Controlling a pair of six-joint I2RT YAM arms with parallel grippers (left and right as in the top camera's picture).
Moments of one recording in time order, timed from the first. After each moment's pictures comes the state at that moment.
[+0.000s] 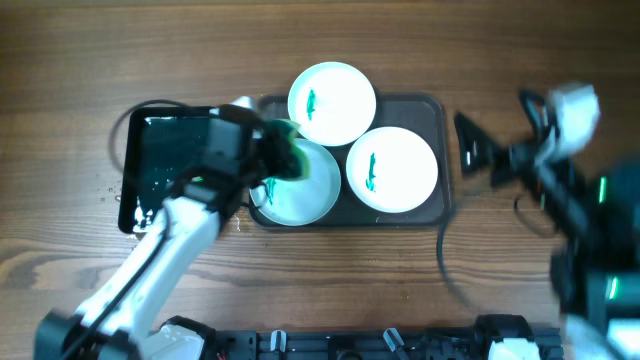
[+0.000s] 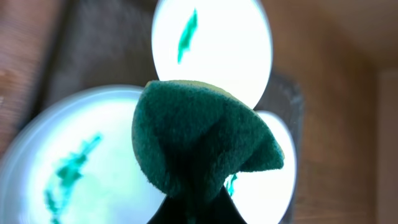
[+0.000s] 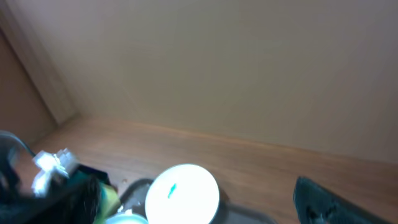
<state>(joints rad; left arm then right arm) -0.37 1.38 0.87 -0.31 0.16 -0.80 -0.02 0.87 1.05 -0.38 -0.47 0.06</state>
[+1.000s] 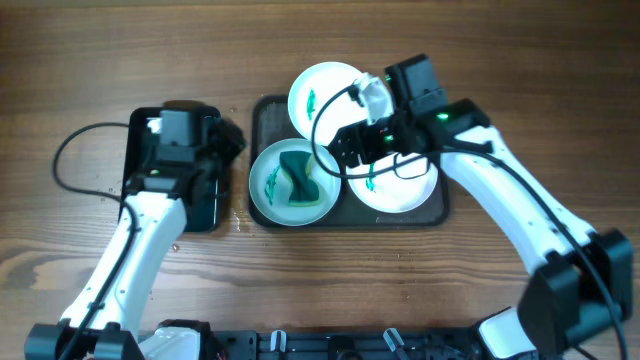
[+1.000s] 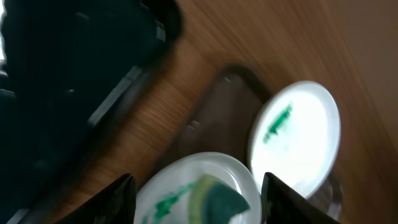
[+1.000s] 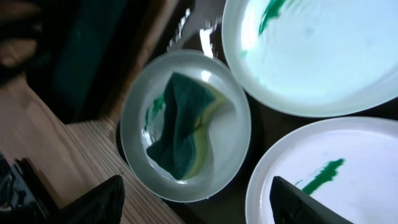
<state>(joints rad) -0.09 1.36 0.87 -0.42 0.07 -0.90 0.43 1.70 1.30 -0.69 -0.46 0.07</state>
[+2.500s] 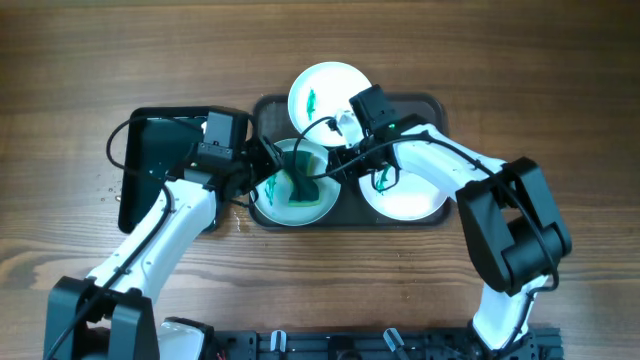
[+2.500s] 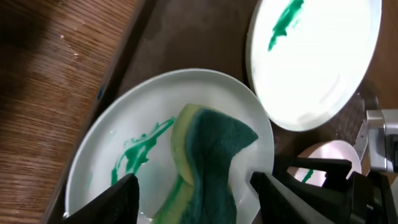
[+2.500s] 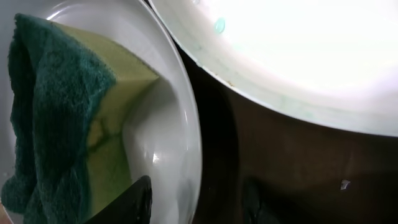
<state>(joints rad) -0.27 1.48 0.87 -0.42 0.18 -0.82 0.47 1.98 1.22 -0.48 -0.38 0.06</state>
